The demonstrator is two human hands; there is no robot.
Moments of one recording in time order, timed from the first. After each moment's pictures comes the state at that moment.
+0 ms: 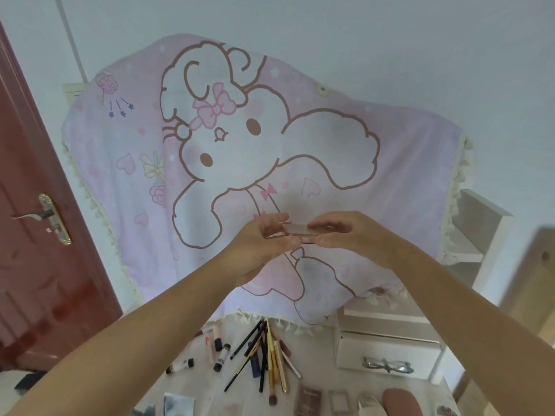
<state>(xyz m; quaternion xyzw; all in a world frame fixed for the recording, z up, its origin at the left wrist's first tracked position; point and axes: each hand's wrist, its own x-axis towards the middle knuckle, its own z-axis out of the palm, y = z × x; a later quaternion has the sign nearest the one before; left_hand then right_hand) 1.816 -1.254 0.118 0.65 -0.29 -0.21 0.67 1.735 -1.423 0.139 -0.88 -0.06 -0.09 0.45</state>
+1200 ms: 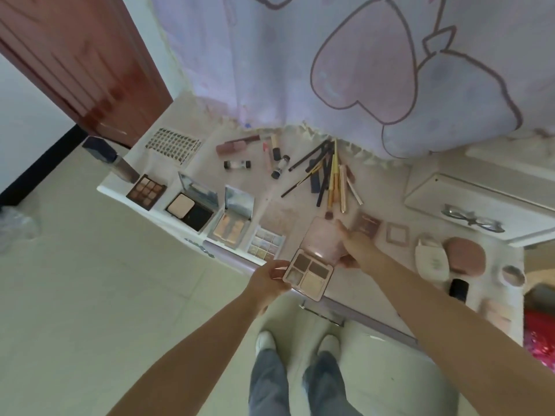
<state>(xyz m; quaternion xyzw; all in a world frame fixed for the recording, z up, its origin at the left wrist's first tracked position) 1.714 -1.129 -0.225 0.70 0.17 -0.38 0.59 1.745 -1.327 -0.222 -0.71 0.39 0.25 0.52</state>
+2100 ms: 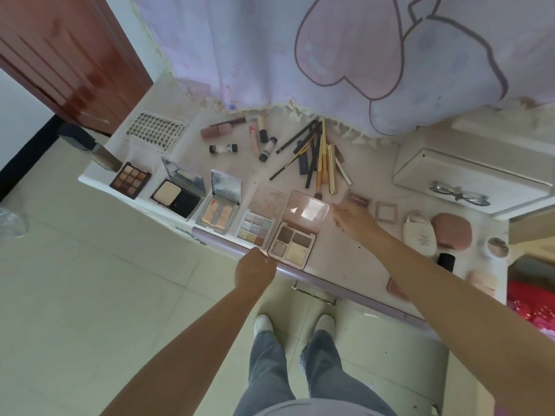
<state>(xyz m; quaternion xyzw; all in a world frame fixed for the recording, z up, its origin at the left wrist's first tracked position) 1.709 -1.140 -0.222 0.90 0.12 -0.30 0.30 1.735 -1.344 -0.205 -0.86 0.19 0.19 0.43</state>
